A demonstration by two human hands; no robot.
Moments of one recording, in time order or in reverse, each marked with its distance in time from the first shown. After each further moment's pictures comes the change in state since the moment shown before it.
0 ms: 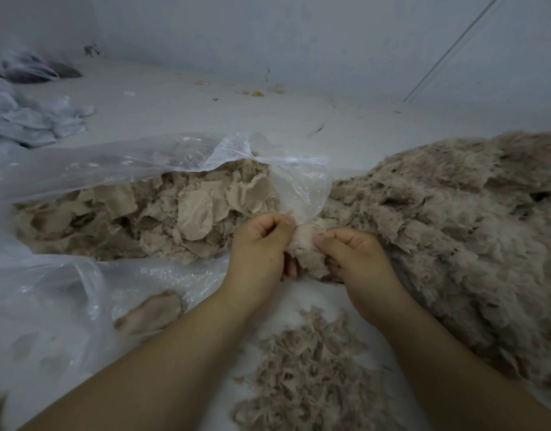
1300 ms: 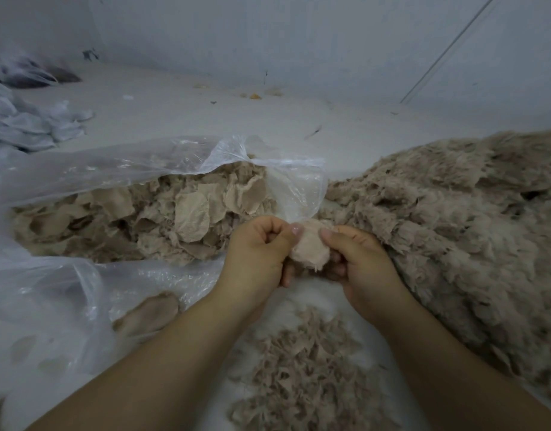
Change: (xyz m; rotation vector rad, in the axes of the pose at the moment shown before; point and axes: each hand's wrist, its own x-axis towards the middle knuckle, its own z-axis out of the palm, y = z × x) left_hand -0.007 0.010 0.000 0.024 -0.070 0.003; right_hand -0.001 -0.003 -0.004 0.119 -0.030 0.026
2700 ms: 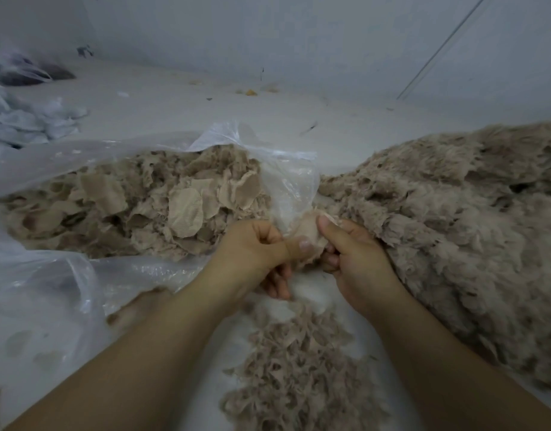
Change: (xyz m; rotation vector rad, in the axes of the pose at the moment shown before) left_hand 0.000 0.004 -0.015 0.145 -0.203 -0.183; right_hand -0.003 -0.005 0.003 0.058 0.155 0.083
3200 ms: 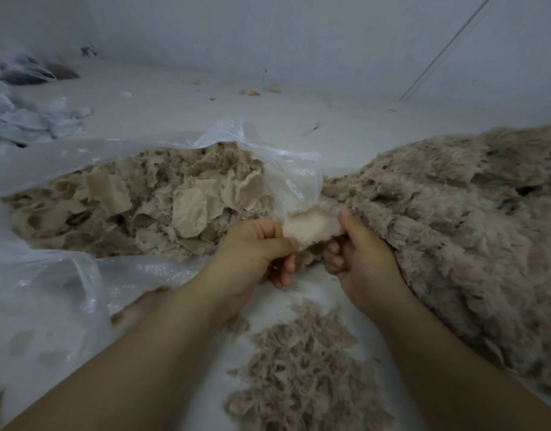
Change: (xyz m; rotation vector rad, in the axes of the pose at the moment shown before) left_hand 0.001 0.000 0.000 -0.100 -0.010 0.029; right_hand 0.005 0.002 -0.005 0.065 -0.034 0.007
